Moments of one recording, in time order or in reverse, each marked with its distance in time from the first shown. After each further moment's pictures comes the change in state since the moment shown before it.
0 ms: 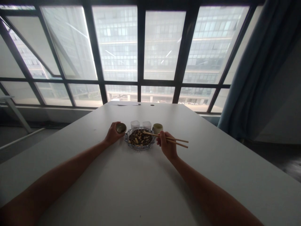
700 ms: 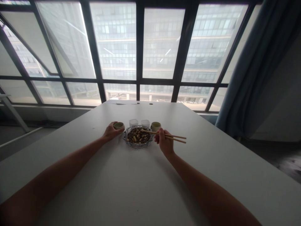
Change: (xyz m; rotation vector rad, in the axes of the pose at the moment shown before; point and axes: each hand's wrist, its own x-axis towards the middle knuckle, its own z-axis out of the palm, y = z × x) left_hand 0.009 0.002 -0.008 -0.011 -0.187 -0.410; right_hand 0.003 -0.001 0.006 0.102 0.070 0.092
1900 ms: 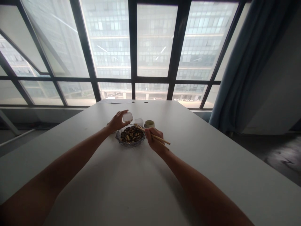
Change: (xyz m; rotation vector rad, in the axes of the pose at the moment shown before) left_hand 0.035 0.083 0.032 0.227 -0.056 0.656; right_hand -0.003 -0.018 -0.010 -0.360 -0.210 -0.448
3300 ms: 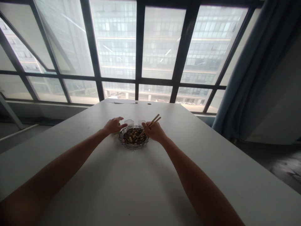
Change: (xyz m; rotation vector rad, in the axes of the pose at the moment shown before) left_hand -0.027 -0.016 -0.022 0.231 -0.253 -0.315; right_hand 0.064 0.008 0.010 -0.016 -0.435 0.179
